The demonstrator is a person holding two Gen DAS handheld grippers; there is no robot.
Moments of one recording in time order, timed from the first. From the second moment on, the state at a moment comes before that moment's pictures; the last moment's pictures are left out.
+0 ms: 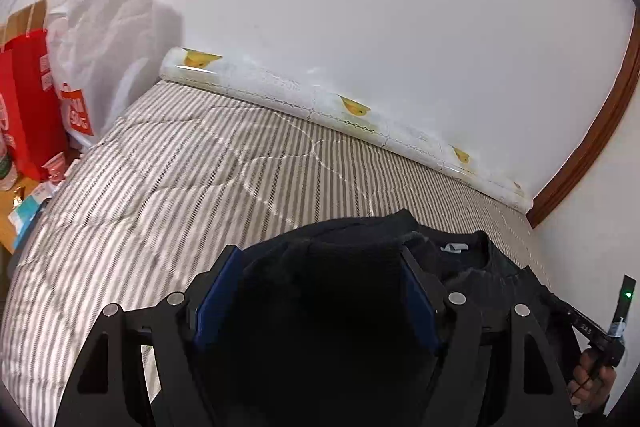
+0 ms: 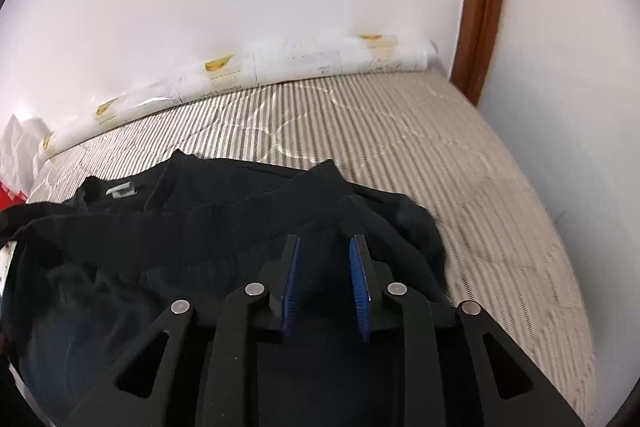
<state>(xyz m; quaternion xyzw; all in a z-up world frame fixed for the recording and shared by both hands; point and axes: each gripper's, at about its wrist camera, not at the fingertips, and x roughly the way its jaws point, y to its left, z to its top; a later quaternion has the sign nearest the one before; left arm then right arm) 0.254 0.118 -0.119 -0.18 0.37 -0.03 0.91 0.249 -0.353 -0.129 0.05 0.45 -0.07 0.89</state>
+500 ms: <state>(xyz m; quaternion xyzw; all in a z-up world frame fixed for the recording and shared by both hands) 0.133 0.172 -0.129 -0.17 0.36 0.03 0.91 0.124 -0.397 -0.109 0.05 0.41 -0.10 0.91</state>
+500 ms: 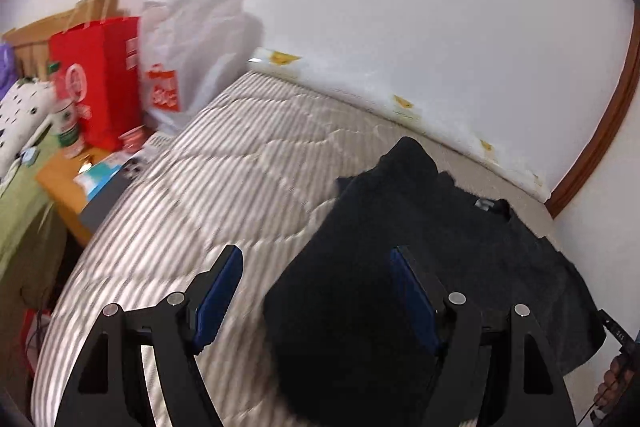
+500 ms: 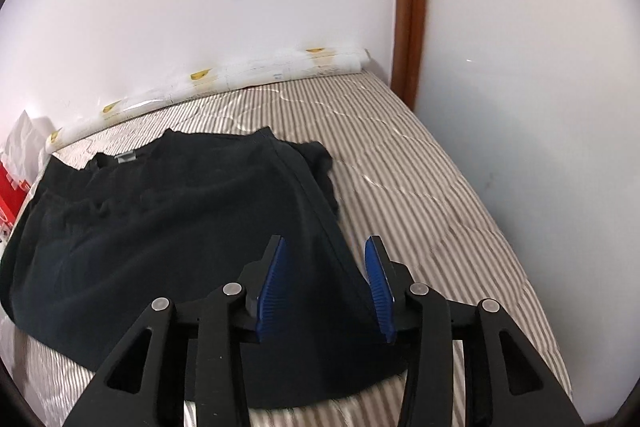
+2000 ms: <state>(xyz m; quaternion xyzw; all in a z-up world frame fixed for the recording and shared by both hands) 0.090 0.168 -0.161 -0.16 0.37 -0.01 0.92 0.080 -0.436 -0.128 0.10 0.39 -0.07 0.91</state>
